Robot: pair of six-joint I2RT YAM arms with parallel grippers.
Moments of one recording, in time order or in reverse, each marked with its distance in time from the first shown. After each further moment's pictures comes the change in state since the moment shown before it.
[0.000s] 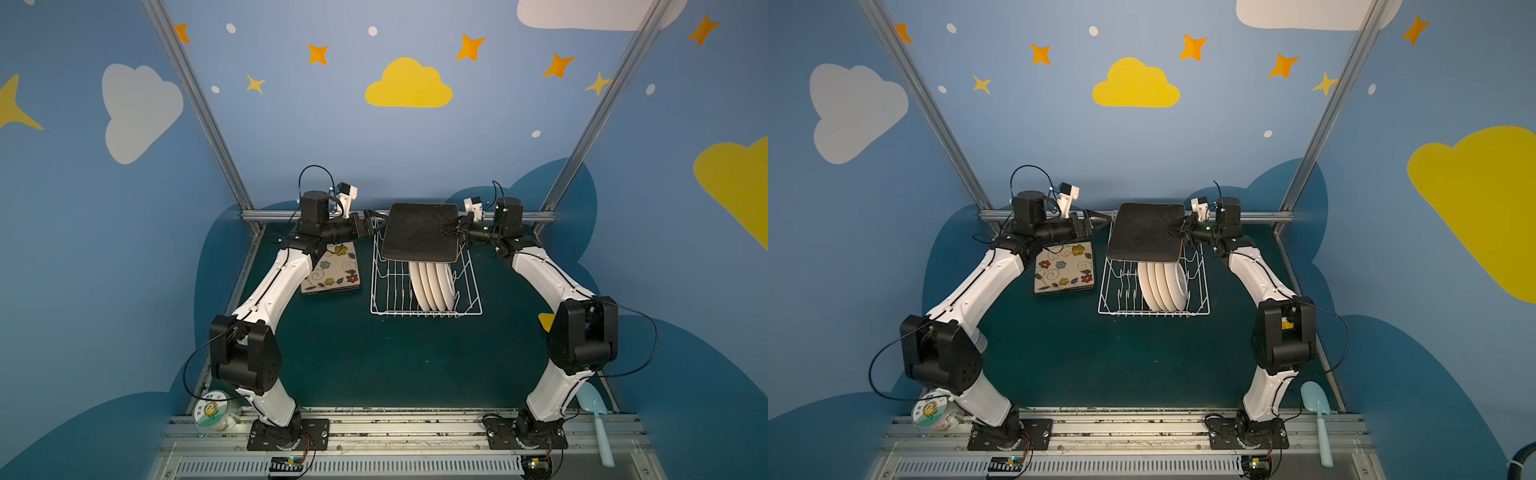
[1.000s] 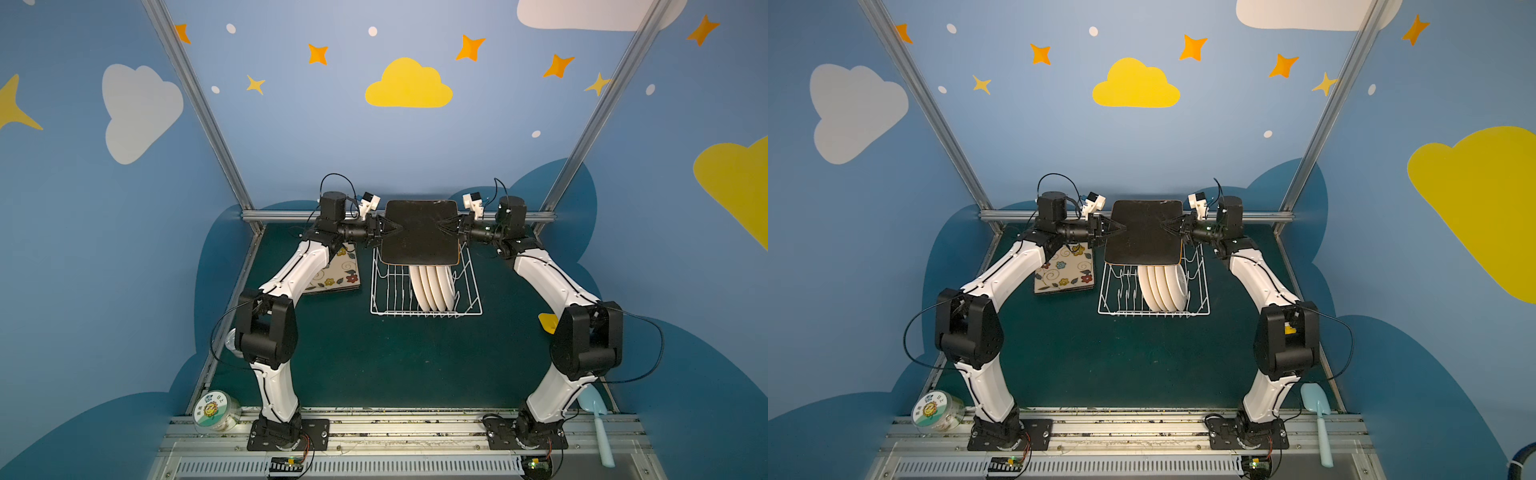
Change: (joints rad) left arm -0.046 0.167 0.098 0.072 0.312 -0.220; right arm 0.017 -0.029 -0.015 0.052 -0.056 -0.035
